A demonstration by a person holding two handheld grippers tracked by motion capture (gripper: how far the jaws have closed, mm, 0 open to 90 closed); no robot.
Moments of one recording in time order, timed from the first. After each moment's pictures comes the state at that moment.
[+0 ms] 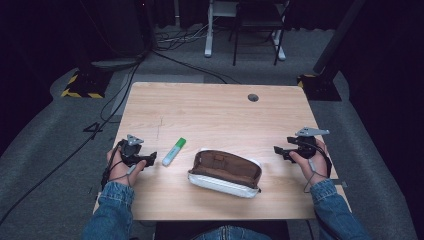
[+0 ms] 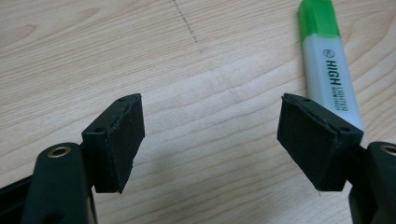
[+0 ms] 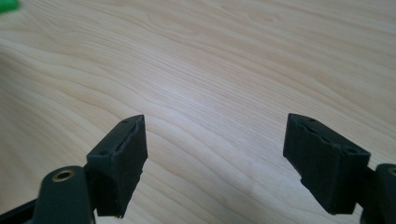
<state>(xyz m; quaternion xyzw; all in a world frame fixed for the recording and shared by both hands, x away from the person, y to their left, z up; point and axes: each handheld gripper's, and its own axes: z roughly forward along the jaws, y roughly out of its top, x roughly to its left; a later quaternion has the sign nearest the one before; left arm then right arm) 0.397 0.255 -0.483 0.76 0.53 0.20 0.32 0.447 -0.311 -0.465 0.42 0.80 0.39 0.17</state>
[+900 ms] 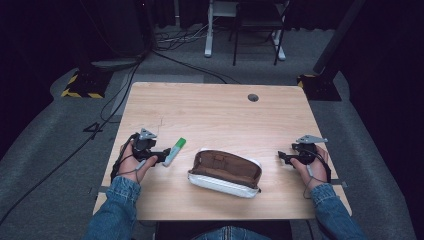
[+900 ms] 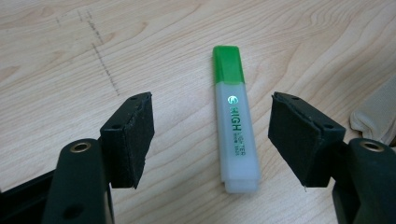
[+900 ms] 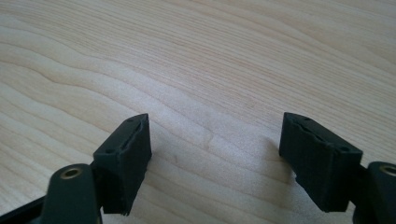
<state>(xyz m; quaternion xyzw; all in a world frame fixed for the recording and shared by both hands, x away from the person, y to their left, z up) 0.407 0.218 -0.458 0.79 0.47 0.16 0.35 0.446 -0.327 -0.503 0.45 0.79 0.36 0.20</state>
